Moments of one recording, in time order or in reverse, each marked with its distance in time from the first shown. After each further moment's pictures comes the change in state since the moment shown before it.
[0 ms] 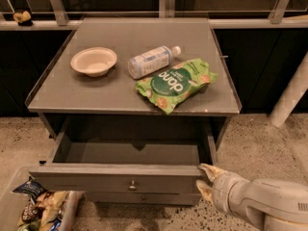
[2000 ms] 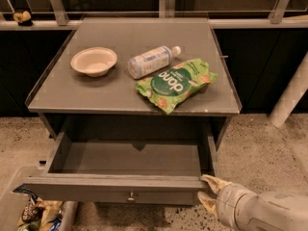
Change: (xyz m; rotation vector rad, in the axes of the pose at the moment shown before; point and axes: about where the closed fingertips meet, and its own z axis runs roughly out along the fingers) arm 0.000 0.023 -0.022 -0.015 -0.016 0.039
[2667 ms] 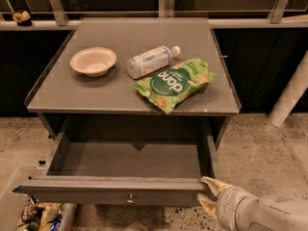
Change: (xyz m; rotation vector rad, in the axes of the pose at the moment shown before) arm 0.002 0.008 -0.003 -0.007 0.004 0.010
